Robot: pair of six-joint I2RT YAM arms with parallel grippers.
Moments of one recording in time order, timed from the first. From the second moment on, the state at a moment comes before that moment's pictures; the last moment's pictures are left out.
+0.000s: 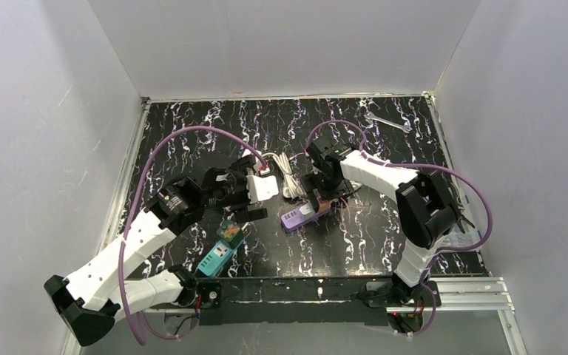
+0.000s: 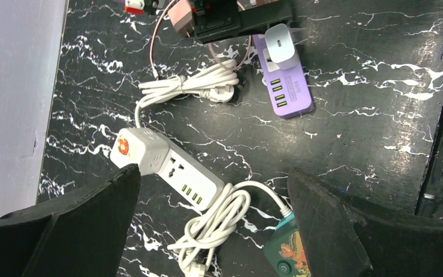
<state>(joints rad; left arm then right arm) -0.75 0.97 1.05 -0.69 0.24 0.70 0.67 1.78 1.26 -0.82 0.00 0.21</state>
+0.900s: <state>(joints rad) -0.51 1.12 1.12 -0.69 0.23 0.55 0.63 1.59 1.58 -1.00 -0.29 0.22</state>
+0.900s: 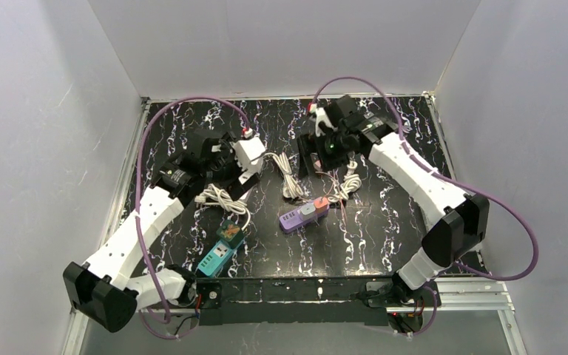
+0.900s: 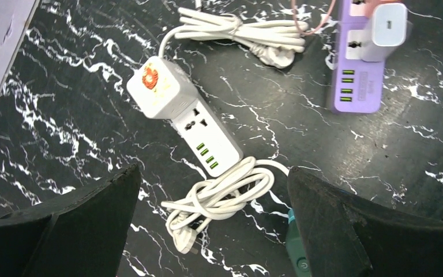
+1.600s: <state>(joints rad) -0.39 1.22 1.21 -0.72 0.24 0.43 0.47 2.07 1.71 -0.82 0.03 0.48</state>
